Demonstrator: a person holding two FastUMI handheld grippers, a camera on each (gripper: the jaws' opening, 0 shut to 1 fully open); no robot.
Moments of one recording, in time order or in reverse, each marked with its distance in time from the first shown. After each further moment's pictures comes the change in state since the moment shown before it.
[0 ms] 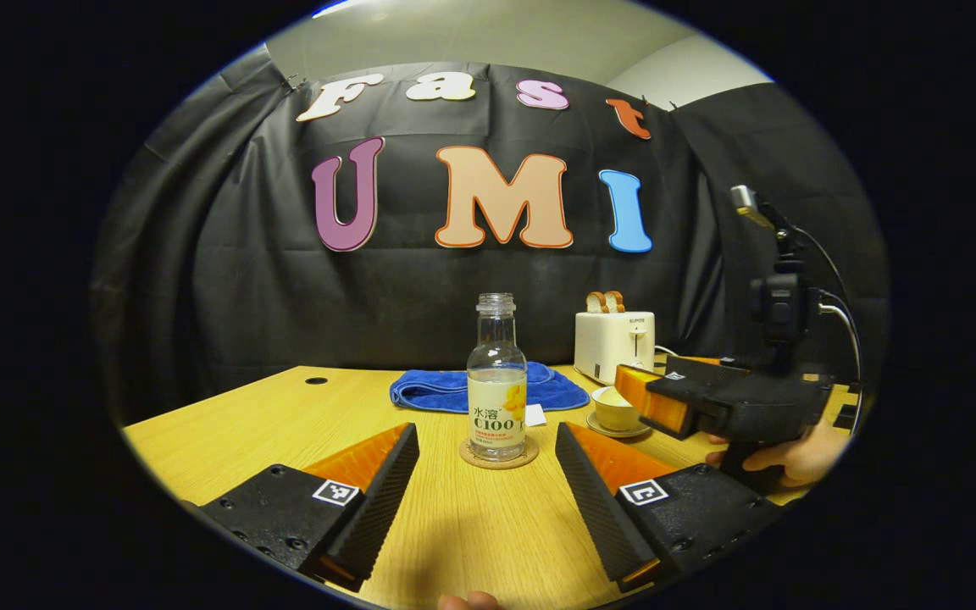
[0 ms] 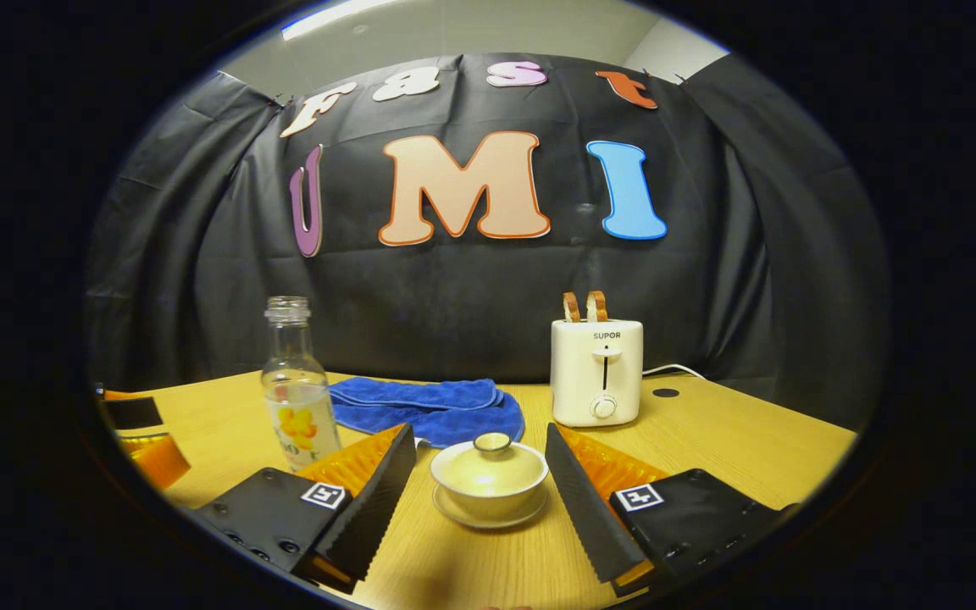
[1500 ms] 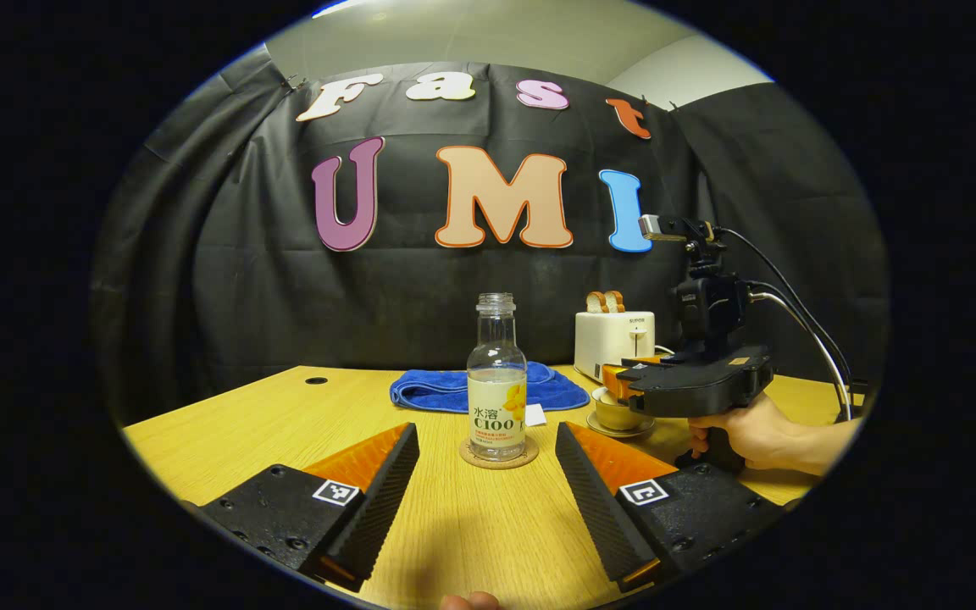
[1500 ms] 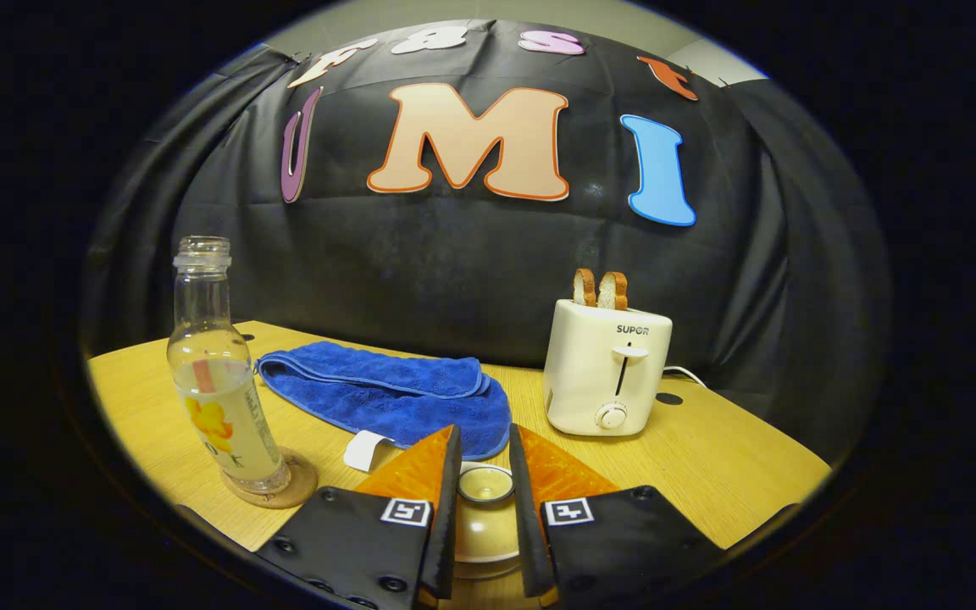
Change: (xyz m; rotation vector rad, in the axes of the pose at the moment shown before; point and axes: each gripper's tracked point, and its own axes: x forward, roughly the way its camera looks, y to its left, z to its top) left arm -0.001 0.000 -0.001 0.000 0.001 0.000; right arm 0.057 0.001 -0.019 -0.120 0.120 -0.007
